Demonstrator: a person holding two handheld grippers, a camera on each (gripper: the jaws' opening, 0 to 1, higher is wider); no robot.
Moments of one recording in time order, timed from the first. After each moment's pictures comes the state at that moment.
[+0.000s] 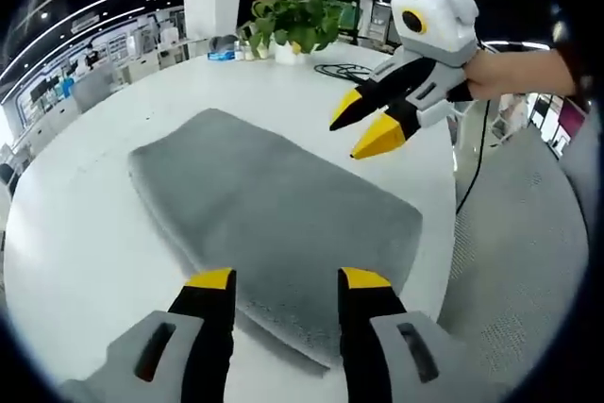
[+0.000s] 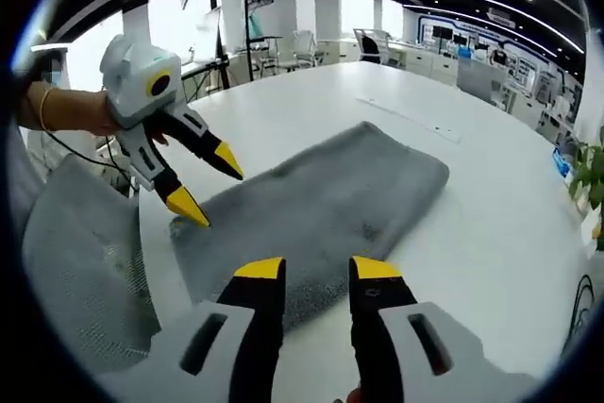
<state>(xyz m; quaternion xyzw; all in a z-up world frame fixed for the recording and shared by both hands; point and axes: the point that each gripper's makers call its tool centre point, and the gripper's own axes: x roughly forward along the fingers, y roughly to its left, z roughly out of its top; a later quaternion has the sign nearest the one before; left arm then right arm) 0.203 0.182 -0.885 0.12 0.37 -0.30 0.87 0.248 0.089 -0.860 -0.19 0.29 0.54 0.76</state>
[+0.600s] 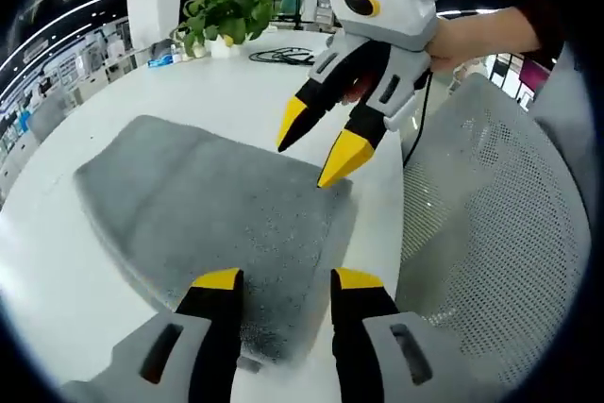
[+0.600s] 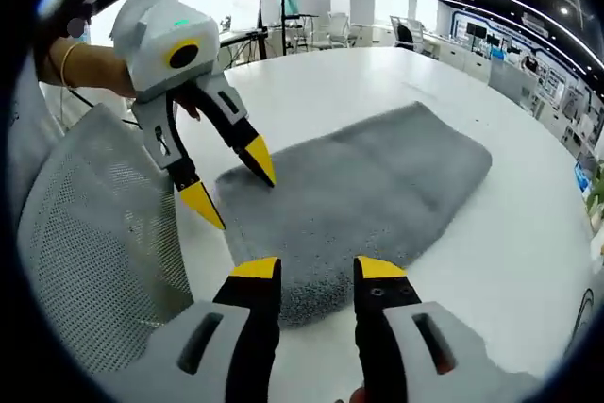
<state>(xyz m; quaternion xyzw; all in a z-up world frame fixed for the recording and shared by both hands) 0.156 0.142 -0.902 0.18 0.37 -0.40 0.82 0.198 0.088 -0.884 -0.24 0.30 0.59 0.71</state>
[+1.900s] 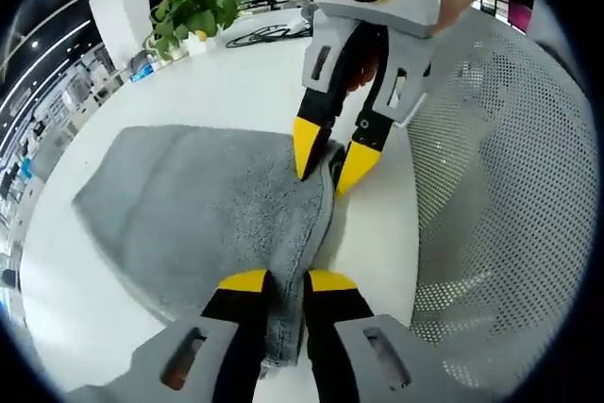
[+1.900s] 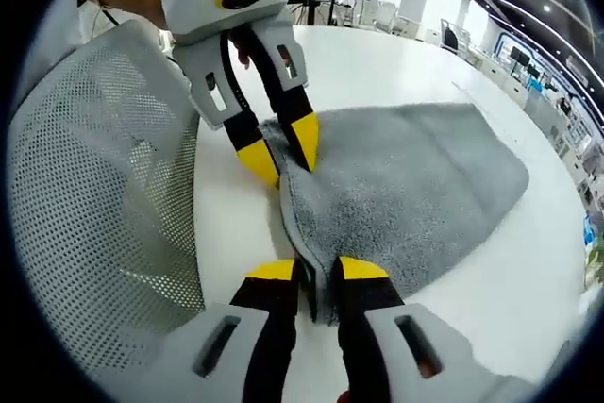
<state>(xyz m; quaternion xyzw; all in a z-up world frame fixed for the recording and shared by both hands) 0.157 0.142 -0.921 0.27 0.37 -0.39 0.80 0.166 0.086 -0.925 -0.35 0.27 0.62 0.65</state>
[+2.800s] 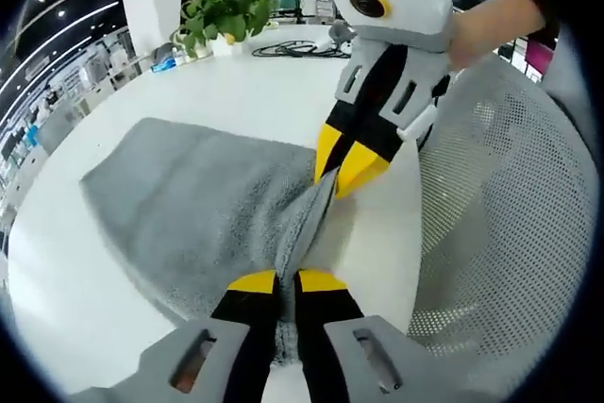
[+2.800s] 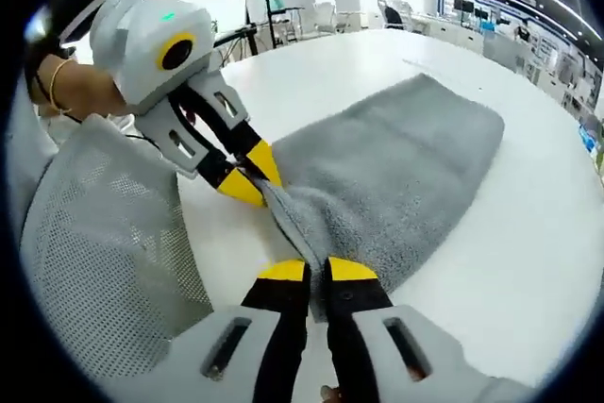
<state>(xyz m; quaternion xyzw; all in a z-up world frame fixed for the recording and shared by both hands) 0.166 0.145 -0.905 0.21 0.36 -0.37 0.83 0.180 0.088 -0.899 -0.18 0.36 0.56 0.73</state>
